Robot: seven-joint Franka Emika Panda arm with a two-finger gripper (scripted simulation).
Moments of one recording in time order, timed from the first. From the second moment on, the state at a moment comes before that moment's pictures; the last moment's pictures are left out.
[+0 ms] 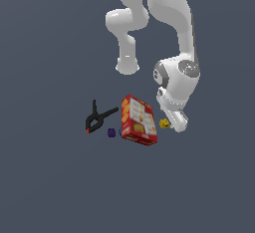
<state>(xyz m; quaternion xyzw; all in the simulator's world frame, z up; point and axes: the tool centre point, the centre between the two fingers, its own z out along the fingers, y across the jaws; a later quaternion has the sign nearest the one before) -0.039 0.191 0.080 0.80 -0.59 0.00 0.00</state>
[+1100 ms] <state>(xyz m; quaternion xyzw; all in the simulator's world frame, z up) -0.045 0.197 0.037 0.79 -0.61 0.00 0.00</state>
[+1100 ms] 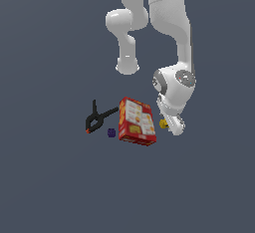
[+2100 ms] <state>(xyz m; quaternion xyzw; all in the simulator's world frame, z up) -0.045 0.197 0.023 0.79 -0.61 0.00 0.00</state>
